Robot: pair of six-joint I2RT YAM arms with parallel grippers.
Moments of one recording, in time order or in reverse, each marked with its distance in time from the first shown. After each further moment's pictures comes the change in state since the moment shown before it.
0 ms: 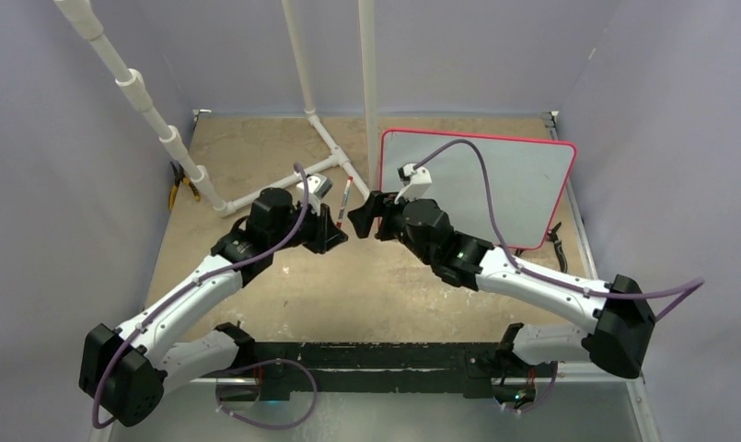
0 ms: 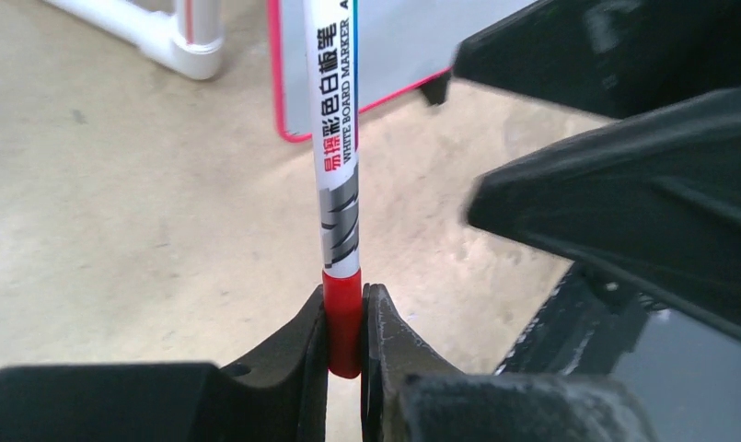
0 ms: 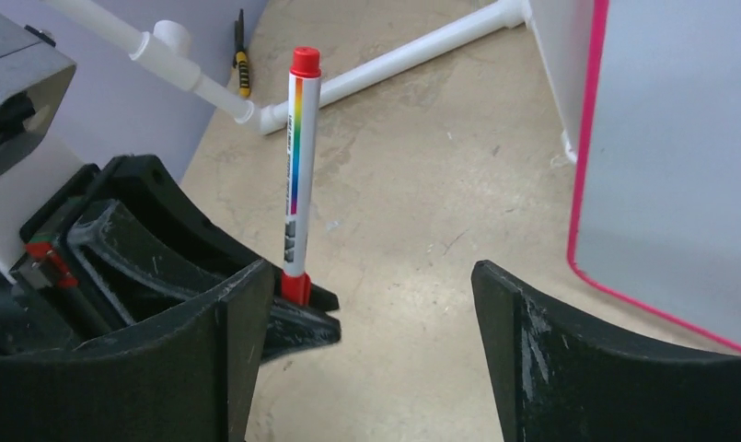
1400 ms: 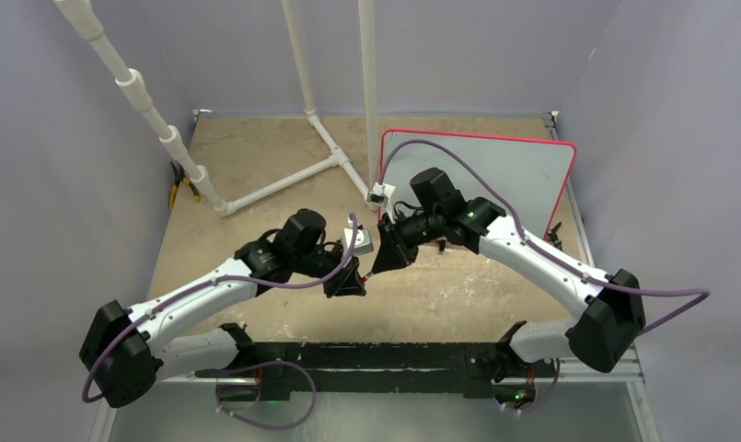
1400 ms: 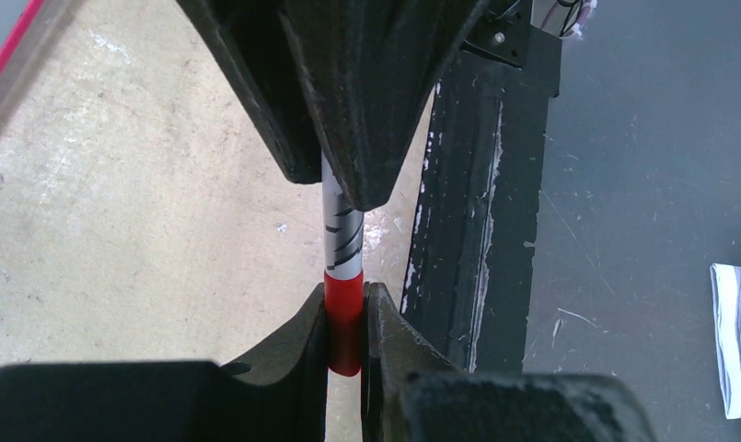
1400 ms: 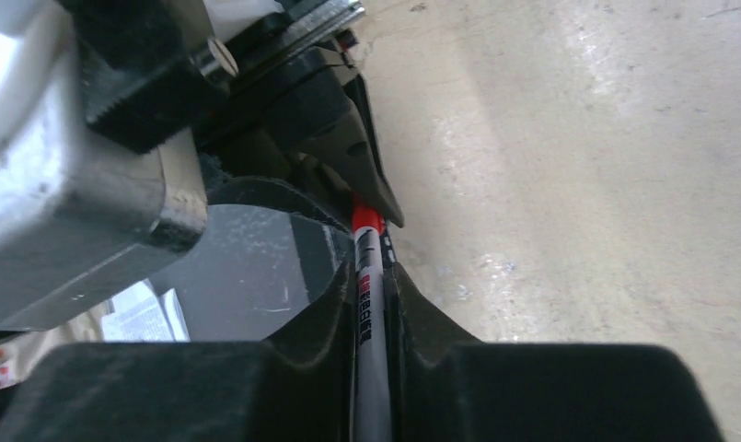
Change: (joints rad) left arm -0.234 0.070 0.013 -0.169 0.274 0.423; right arm -0.256 0.068 0.220 -0.687 -1.096 -0.583
